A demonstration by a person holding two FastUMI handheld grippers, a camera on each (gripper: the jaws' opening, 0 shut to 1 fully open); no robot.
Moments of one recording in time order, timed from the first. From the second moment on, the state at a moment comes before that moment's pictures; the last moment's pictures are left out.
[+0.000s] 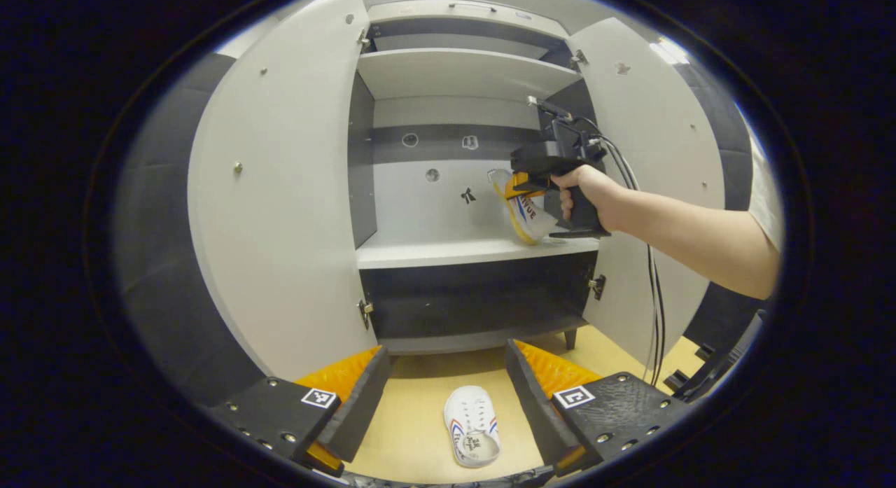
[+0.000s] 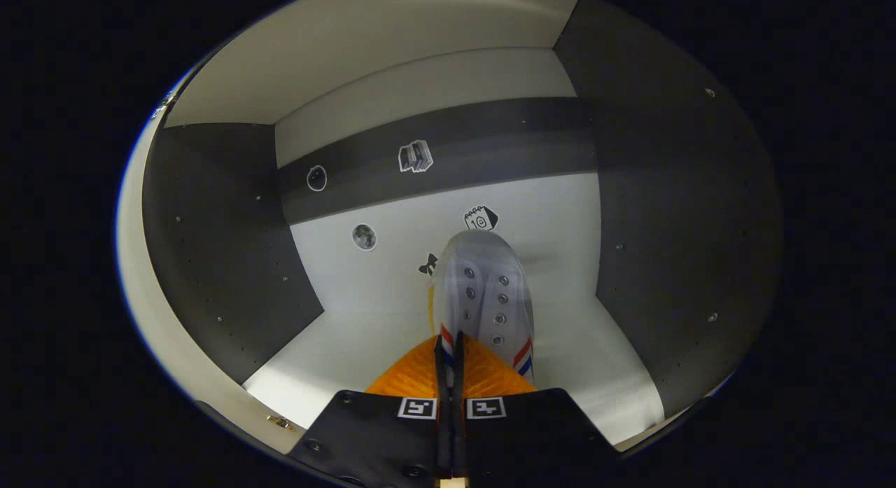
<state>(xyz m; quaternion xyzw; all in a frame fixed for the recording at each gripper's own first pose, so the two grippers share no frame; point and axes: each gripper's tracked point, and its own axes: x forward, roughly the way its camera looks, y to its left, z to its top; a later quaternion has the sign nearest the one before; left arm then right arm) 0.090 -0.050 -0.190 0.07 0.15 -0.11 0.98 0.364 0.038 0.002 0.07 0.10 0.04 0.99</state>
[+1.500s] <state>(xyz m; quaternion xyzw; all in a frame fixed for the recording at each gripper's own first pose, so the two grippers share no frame) 0.043 -0.025 -0.227 0.08 0.18 -0.07 0.98 0.202 0.047 0.017 0.03 0.01 0.05 1.00</state>
